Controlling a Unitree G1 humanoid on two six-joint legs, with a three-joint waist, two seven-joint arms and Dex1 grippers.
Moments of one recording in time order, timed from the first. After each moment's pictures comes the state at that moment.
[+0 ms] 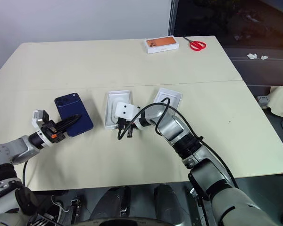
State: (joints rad) left arm -0.40 0.53 0.74 0.42 -1.04 1.48 -0.64; right arm -0.77 -0.26 0.50 0.19 -0.06 0.47 1.02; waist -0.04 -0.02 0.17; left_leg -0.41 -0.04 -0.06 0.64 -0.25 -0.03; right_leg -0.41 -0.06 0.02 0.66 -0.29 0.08
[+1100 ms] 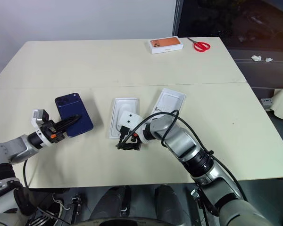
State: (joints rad) left arm -0.40 0.55 0.73 0.41 -1.06 1.49 -0.63; right arm -0.63 -0.31 0.48 -0.21 0.12 0.92 0.93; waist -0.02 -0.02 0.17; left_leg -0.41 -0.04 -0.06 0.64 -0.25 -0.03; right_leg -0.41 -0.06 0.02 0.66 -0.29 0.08
